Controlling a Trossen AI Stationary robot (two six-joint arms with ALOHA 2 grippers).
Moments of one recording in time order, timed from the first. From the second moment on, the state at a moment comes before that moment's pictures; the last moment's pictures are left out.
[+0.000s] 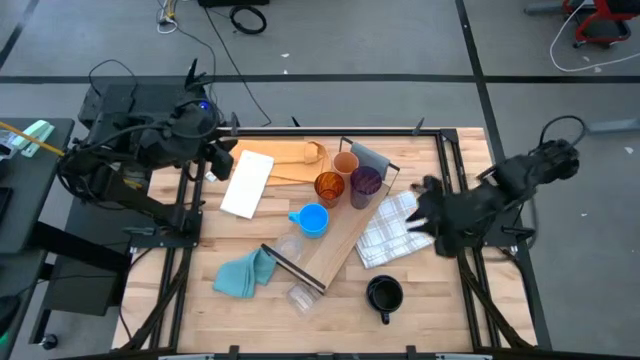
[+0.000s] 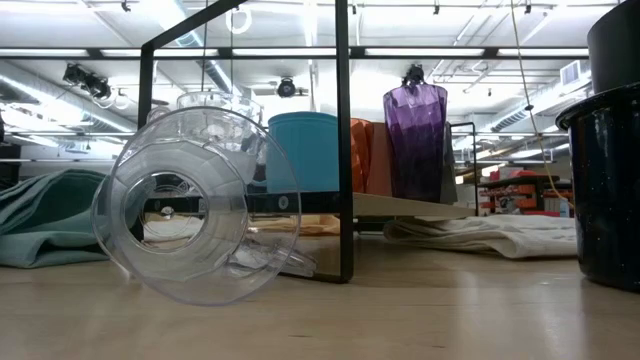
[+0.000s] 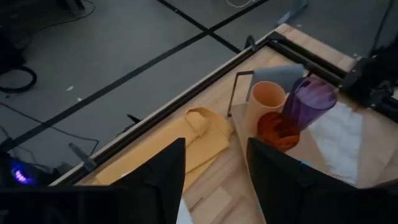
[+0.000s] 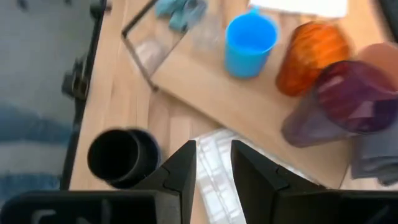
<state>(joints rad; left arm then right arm) -0.07 1.29 2.00 -1.51 -0.68 -0.65 0.51 1.13 1.44 -1.23 0.27 0.43</state>
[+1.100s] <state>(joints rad) -0.07 1.29 2.00 -1.57 -0.67 -0.41 0.45 1.60 1.44 -0.83 0.01 0.49</state>
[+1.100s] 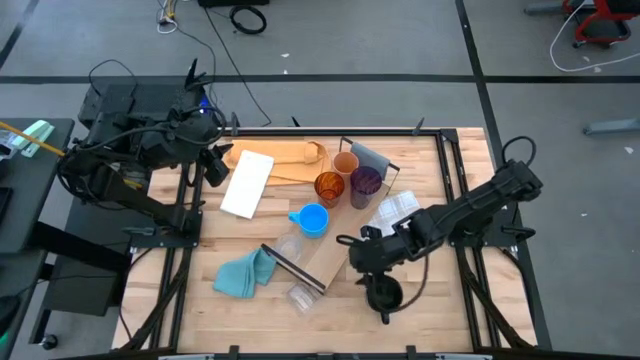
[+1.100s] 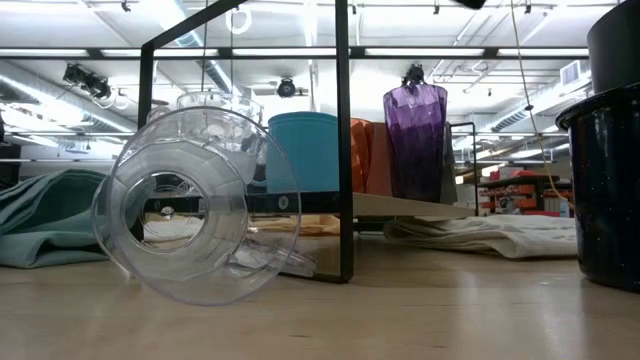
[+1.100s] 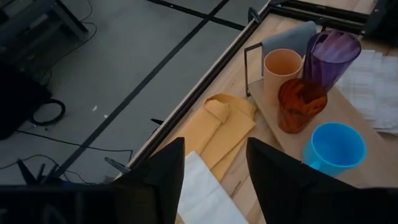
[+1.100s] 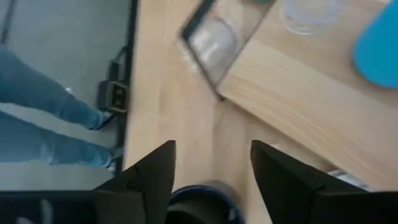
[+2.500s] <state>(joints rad) -0.07 1.29 2.00 -1.57 -0.66 -0.43 0.53 1.59 1.30 -0.99 -0.10 0.60</state>
